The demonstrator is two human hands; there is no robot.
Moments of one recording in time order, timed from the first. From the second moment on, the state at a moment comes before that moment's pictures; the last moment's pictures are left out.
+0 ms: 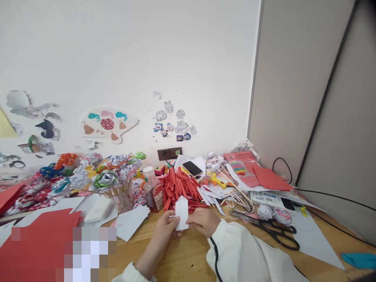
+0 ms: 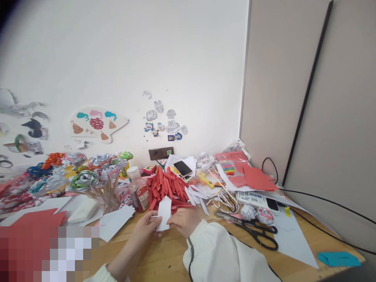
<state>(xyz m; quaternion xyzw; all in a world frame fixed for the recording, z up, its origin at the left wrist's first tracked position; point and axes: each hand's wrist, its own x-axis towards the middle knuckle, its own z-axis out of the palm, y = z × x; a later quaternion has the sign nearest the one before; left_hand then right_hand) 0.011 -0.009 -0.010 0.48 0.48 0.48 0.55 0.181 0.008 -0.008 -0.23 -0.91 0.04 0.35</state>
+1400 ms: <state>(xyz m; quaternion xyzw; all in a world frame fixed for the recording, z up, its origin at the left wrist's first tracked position) 0.026 -0.012 -0.012 0.54 0.44 0.46 0.55 0.162 0.013 -0.034 -0.39 -0.71 0.40 0.44</state>
